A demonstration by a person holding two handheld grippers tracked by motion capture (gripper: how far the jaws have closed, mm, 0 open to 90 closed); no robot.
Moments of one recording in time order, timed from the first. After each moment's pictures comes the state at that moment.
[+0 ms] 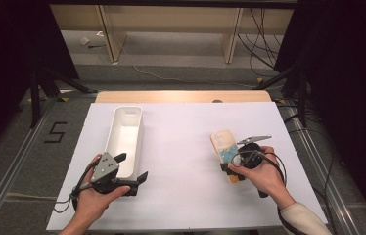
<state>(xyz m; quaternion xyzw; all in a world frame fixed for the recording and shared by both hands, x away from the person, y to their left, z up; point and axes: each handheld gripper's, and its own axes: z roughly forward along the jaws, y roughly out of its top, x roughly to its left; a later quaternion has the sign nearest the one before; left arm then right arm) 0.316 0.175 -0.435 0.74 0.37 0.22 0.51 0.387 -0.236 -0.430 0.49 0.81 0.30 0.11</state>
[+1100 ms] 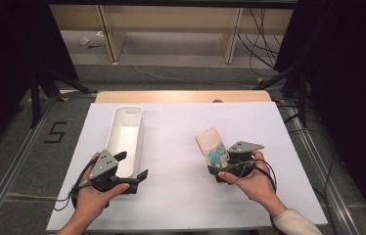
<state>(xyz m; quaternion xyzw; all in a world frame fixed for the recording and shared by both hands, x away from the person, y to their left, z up) 0.317 0.173 -0.425 0.74 0.37 0.21 0.52 0.368 -0.207 -0.432 0.39 0.82 0.39 0.15</state>
